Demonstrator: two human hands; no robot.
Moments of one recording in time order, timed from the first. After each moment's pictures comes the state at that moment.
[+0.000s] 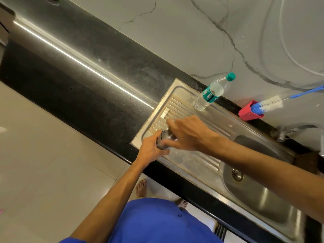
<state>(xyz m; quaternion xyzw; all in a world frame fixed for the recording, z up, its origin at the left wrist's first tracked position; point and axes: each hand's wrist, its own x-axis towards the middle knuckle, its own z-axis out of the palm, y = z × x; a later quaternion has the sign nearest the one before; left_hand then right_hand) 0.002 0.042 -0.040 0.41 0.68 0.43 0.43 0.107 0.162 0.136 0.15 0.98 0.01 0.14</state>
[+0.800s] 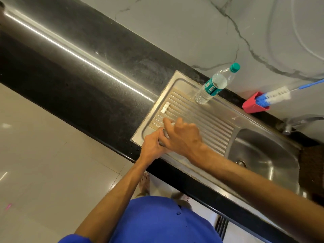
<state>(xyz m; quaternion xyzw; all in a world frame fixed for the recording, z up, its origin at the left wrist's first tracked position) 0.012 0.049 -0.053 0.41 0.70 0.42 0.41 0.108 0.139 0.073 0.24 0.97 0.10 -0.03</state>
